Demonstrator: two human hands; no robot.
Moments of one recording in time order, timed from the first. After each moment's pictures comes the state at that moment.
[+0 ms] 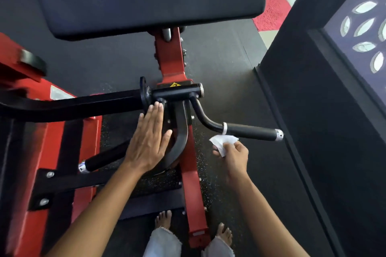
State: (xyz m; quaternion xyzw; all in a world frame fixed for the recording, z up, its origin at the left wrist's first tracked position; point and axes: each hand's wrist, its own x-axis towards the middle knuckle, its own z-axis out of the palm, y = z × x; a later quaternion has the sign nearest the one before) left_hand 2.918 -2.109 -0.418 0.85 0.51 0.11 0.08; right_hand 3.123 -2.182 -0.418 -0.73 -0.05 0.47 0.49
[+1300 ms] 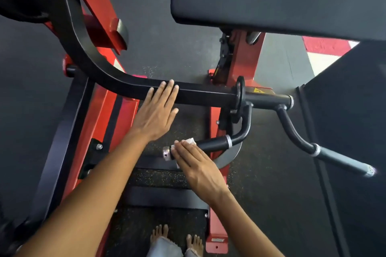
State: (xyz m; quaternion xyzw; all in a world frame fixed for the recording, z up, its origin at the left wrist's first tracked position) left_hand 2.703 -2.029 -0.445 0.83 0.56 0.04 -0.01; right_hand 2.875 -2.155 -0.441 -0.44 -0.89 0.01 0.13
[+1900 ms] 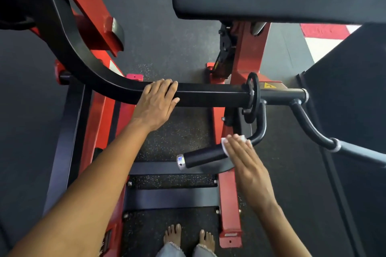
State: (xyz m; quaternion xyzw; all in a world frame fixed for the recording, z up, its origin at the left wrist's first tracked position) left_hand 2.675 -1.977 -0.453 0.85 0.52 0.04 -0.04; right_hand 2.918 -2.157 -0.443 -0.63 -0.75 0.08 0.18
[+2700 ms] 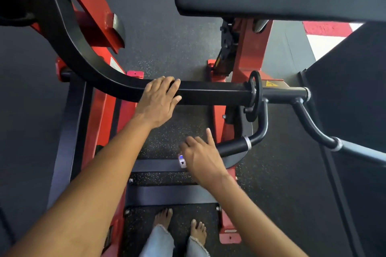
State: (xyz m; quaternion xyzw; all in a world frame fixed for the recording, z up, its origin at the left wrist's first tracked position) left_hand 2.677 -1.976 -0.446 0.85 0.53 0.01 0.01; right_hand 2.817 -2.107 -0.404 -0.57 -0.81 0.15 -0.08
